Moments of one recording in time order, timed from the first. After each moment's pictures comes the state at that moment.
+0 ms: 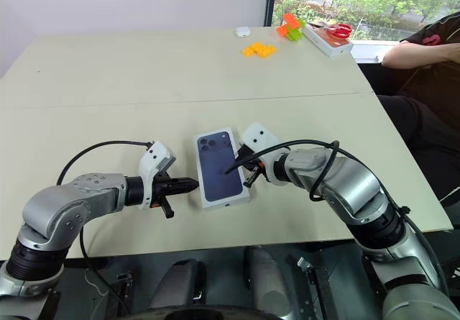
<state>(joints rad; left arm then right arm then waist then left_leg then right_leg) -0.28 0.62 -0.06 -0.51 -0.67 1.15 -0.59 -0.58 -0.65 0.30 -0.51 0.56 1.26 0.39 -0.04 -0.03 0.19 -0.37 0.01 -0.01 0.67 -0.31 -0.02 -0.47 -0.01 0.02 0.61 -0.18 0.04</state>
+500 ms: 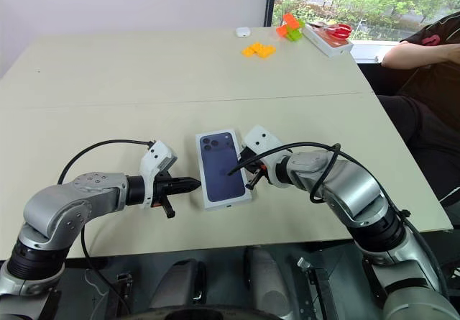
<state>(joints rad) -0.28 0.62 -0.07 -0.52 -0.67 1.15 -0.59 -0.56 -0.65 0.30 -0.51 0.52 1.26 0.42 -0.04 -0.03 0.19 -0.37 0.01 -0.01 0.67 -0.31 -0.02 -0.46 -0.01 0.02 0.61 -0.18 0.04</state>
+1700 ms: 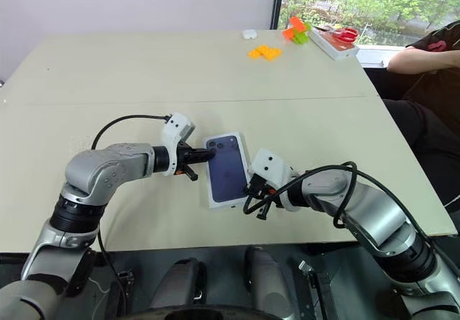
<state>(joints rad) -0.59 0.47 -0.19 -0.19 -0.56 1.13 -0.48 -0.37 -0.79 0.28 -0.66 0.52 1.13 0.62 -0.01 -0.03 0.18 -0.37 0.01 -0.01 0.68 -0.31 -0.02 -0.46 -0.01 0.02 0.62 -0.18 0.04</state>
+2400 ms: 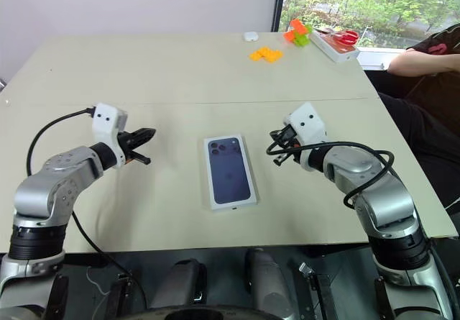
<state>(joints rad) -0.24 0.59 0.24 -0.21 -0.42 0.72 -0.44 -0.36 -0.65 -0.01 -0.34 0.37 0.80 0.47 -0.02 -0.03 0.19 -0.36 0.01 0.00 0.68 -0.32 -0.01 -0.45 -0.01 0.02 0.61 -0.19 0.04</state>
